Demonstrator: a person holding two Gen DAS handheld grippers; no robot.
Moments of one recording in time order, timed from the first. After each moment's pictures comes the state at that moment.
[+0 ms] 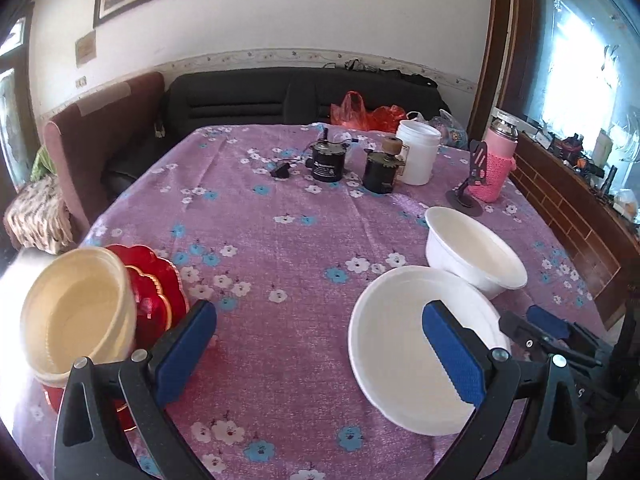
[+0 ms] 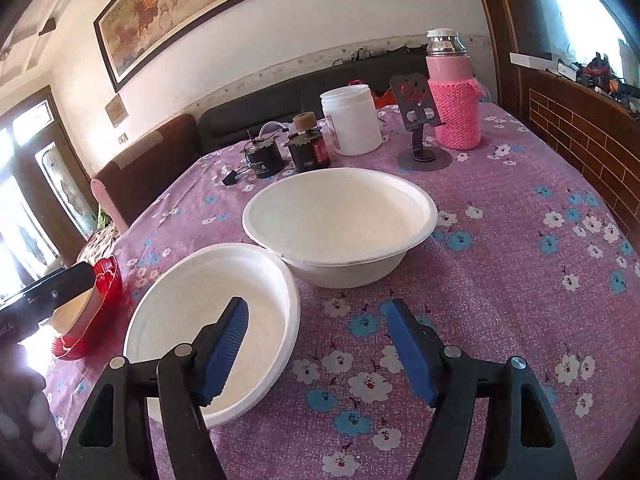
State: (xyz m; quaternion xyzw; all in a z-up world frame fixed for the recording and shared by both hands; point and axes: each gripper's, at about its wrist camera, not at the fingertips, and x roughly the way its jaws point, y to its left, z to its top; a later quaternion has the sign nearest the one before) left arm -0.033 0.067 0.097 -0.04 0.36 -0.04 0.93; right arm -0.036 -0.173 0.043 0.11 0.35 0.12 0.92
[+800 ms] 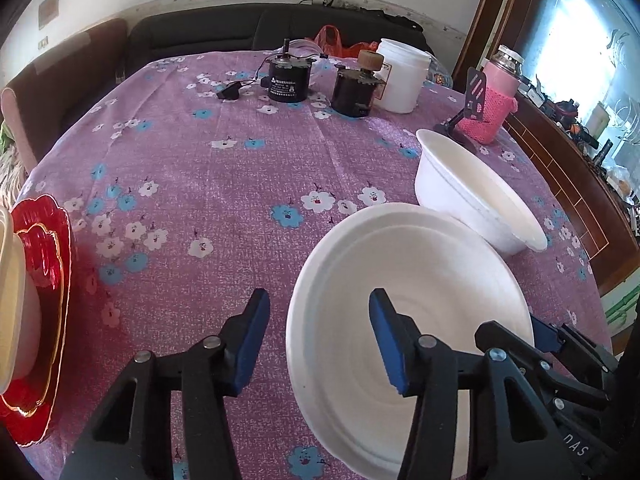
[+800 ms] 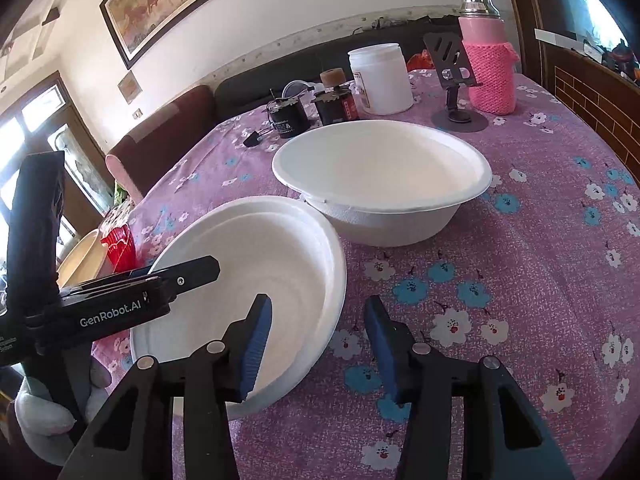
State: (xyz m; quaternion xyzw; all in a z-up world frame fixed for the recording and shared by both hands) left arm 0.011 0.034 0.033 -0.05 0.45 -0.08 0.89; right arm -0.025 -0.150 0.021 0.11 0.40 0.16 0.90
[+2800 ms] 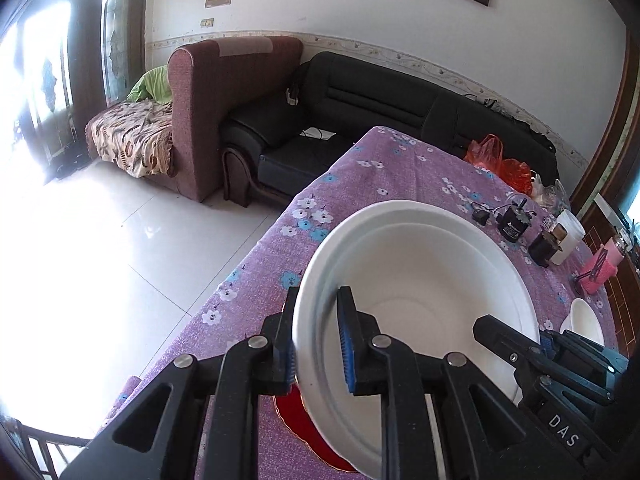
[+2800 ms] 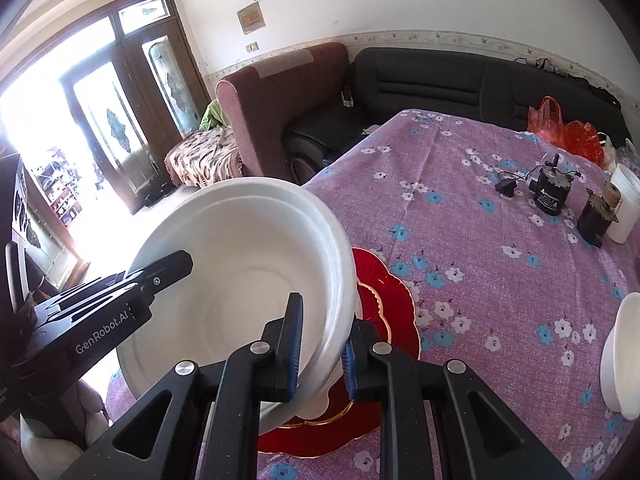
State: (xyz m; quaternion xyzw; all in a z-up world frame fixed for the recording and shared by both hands) left arm -0.075 0.321 0.113 -0.15 0.36 0.15 0.91; right arm 0.004 0.169 0.100 -0.02 0.40 0.33 0.86
